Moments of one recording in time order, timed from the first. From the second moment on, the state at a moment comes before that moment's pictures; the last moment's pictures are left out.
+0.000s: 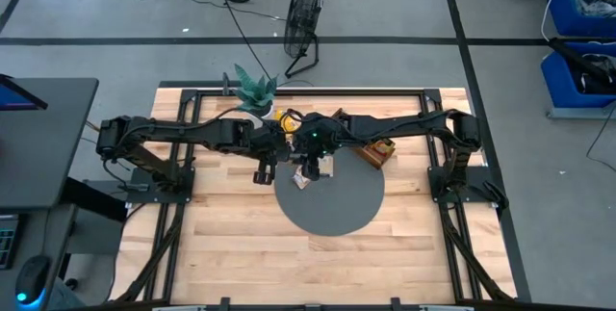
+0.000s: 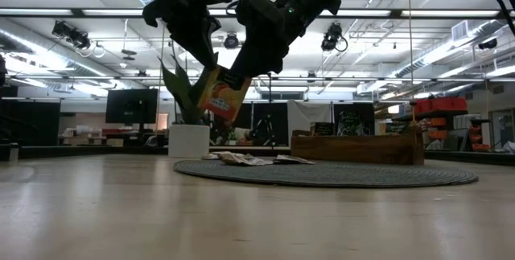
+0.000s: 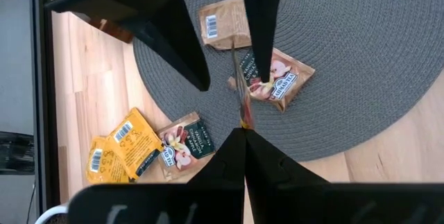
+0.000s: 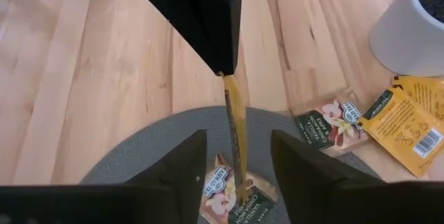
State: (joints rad) left arm 0.07 1.48 1.19 -0.70 -0.16 0.32; right arm -0.13 1.86 1.43 -0.36 -0.14 0.01
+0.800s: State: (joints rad) left arm 0.07 1.48 1.19 -0.70 -0.16 0.29; right arm -0.13 1.84 1.43 -0.40 -0.16 0.04
